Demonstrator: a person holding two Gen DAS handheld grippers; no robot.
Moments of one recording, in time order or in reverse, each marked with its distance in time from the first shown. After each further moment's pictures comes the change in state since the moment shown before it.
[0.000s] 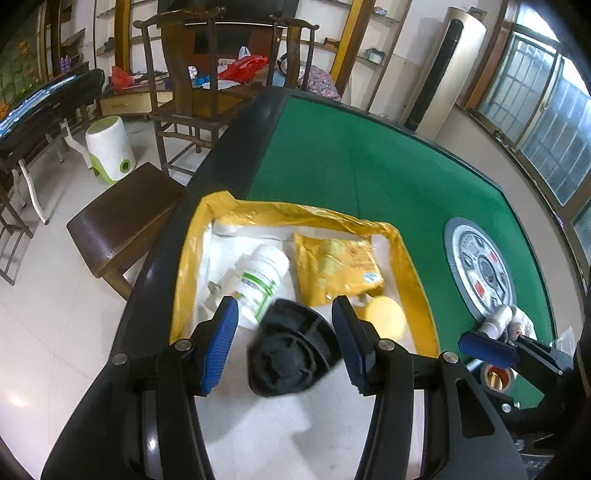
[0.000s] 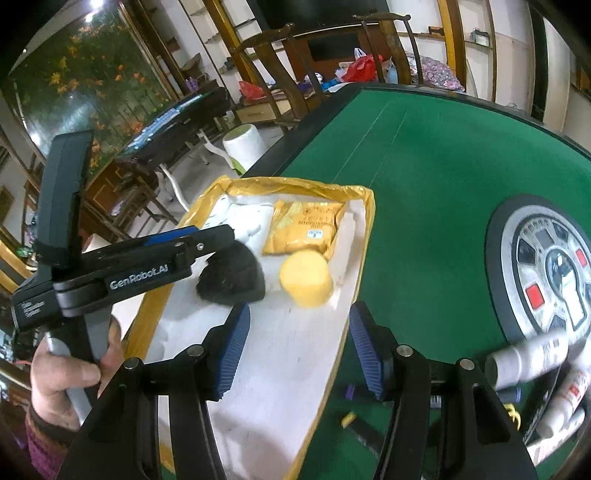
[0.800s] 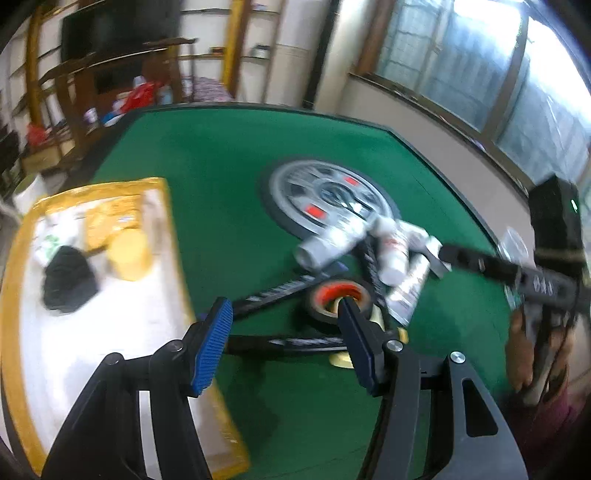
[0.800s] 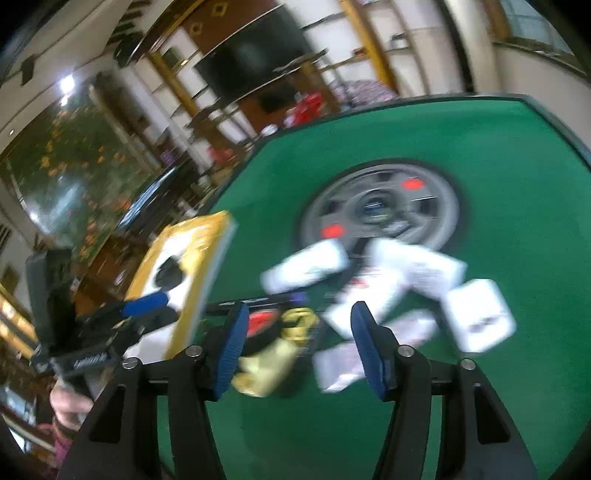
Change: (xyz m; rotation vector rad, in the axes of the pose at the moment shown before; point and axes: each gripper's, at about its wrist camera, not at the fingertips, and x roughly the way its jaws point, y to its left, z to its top) left arm -0.033 -0.176 -0.094 0.307 -0.026 -0.222; right arm -0.140 -0.189 -0.102 0.252 -0.240 -0.017
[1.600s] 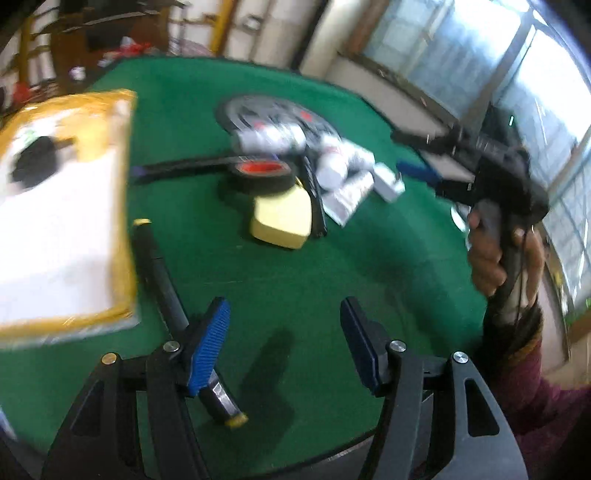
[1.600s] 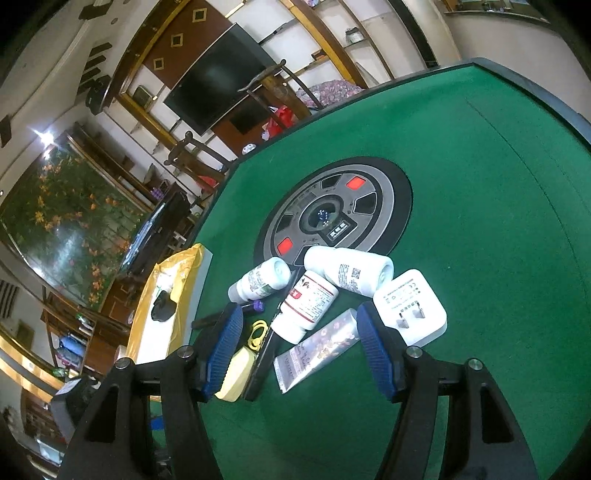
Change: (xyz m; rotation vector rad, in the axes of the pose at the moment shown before) left arm -0.030 -0.035 -0.088 -0.120 0.071 -0.107; right arm -0.011 -0.044 0.004 0.150 -0.001 0.061
